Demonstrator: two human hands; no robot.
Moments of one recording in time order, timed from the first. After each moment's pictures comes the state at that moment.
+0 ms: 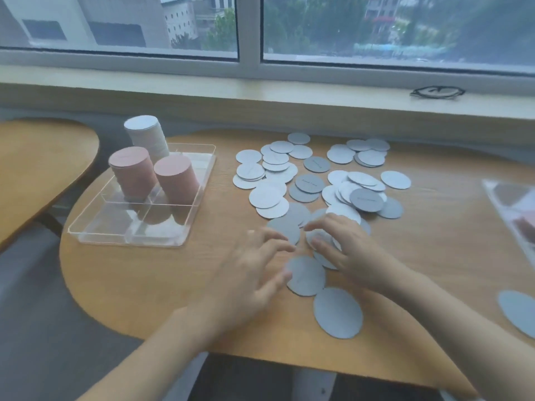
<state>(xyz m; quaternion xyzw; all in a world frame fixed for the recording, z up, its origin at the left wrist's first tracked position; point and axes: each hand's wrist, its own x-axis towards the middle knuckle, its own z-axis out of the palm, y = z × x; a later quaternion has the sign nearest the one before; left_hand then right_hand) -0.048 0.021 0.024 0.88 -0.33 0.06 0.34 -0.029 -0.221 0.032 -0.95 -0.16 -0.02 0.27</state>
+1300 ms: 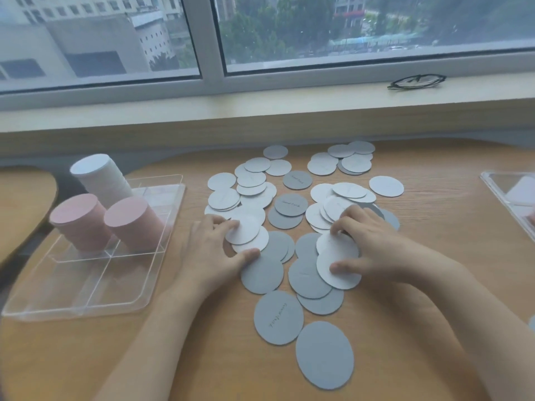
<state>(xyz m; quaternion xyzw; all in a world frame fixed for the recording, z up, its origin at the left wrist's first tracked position) 0.085 0.008 0.004 0.96 -0.12 0.05 0.24 0.027 -0.293 0.036 -0.98 -0.09 0.06 0.15</state>
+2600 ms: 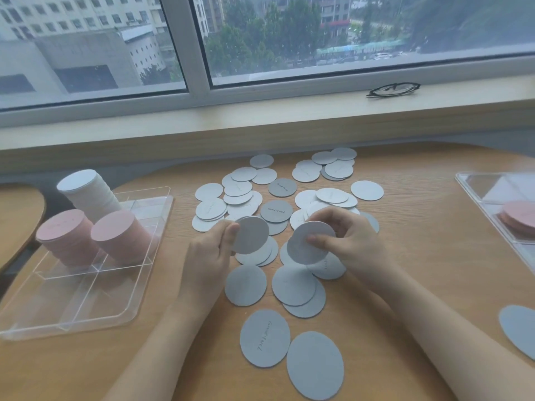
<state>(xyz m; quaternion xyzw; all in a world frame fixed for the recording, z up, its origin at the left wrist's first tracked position) 0.067 -0.022 0.019 0.87 -0.19 0.18 0.42 0.015 -0.273 0.034 -0.74 -0.05 -0.10 0.66</state>
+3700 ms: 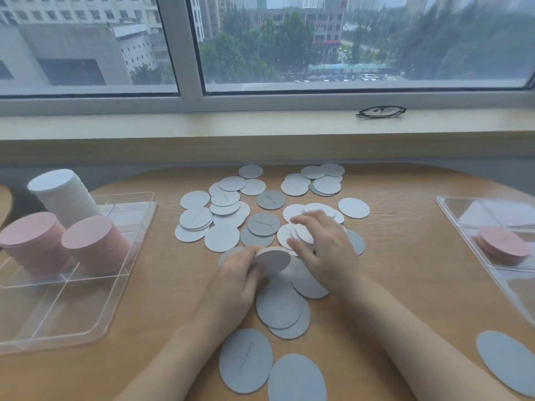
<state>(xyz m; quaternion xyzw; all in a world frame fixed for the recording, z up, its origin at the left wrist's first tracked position) 0.054 -0.062 0.003 0.87 -0.28 0.05 0.41 0.045 -0.275 0.015 -0.93 -0.06 -0.22 0.28</state>
